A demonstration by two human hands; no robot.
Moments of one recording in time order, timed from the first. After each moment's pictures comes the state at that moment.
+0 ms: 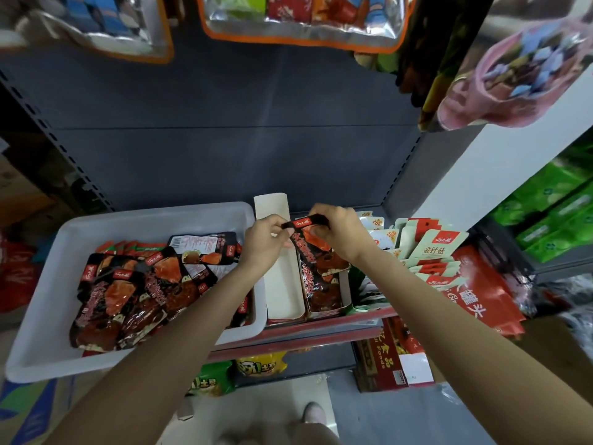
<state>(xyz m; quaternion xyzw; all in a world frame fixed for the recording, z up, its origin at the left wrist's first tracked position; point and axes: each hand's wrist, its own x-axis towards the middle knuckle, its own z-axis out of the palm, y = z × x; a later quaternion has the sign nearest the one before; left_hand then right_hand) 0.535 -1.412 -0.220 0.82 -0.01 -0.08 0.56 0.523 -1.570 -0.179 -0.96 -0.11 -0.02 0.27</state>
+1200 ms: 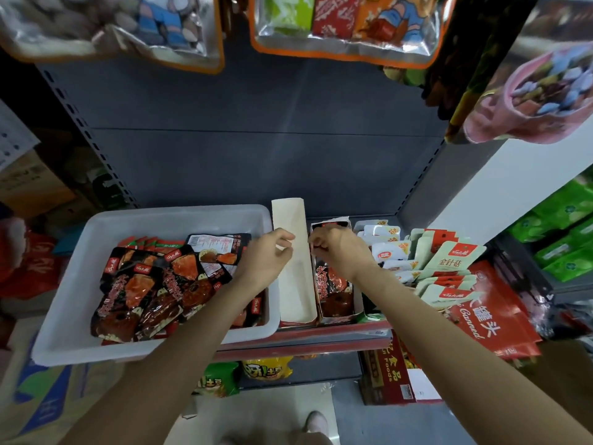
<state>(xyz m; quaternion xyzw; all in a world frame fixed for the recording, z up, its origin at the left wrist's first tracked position) 0.514 -1.383 -0.213 0.90 -0.07 -0.07 0.43 0.517 -1.551 -0.197 -0.98 -0.10 0.06 0.17</state>
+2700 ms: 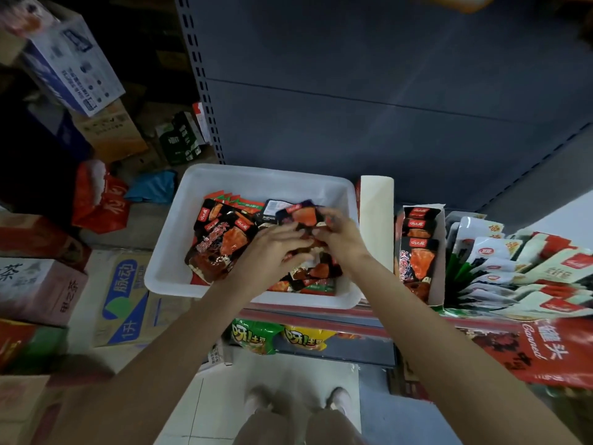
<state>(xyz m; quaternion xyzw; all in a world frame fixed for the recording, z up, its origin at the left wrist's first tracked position) 0.463 -1.236 -0.249 0.93 -0.22 0.04 0.31 0.501 -1.391 -0.227 -0.75 0.08 0.15 0.64</state>
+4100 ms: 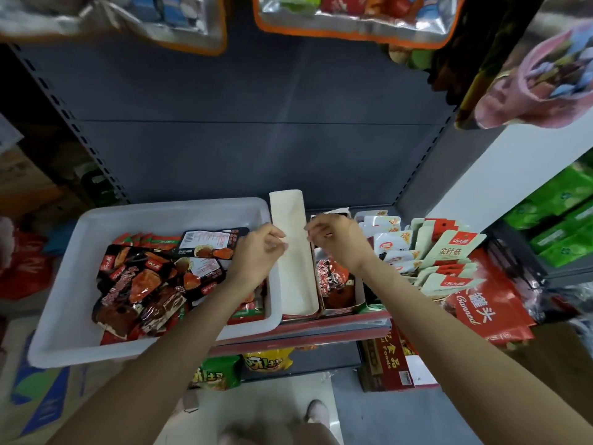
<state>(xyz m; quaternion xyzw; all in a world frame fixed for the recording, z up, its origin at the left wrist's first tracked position) 0.514 -1.370 -0.227 0.88 -0.05 -0.04 0.47 0.513 -1.542 -0.195 -0.93 -0.05 0.03 0.37</state>
